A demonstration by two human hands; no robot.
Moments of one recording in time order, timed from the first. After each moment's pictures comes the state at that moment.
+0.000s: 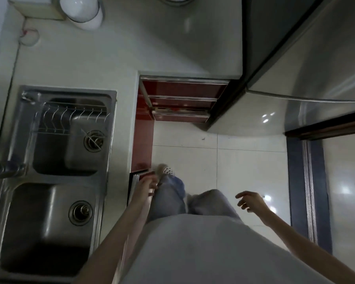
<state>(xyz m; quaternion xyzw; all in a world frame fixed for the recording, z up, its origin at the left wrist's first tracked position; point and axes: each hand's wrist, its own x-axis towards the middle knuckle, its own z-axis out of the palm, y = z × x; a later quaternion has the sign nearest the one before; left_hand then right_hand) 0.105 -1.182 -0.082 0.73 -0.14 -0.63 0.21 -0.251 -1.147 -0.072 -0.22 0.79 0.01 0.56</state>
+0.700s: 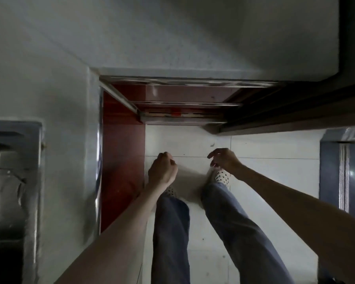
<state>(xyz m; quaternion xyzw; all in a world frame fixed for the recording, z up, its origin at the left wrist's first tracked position) 0.059 -1.435 -0.342 0.71 -0.53 -0.46 -0.07 -0.147 -1.460 -0.332 -0.32 0.74 0.01 0.59</state>
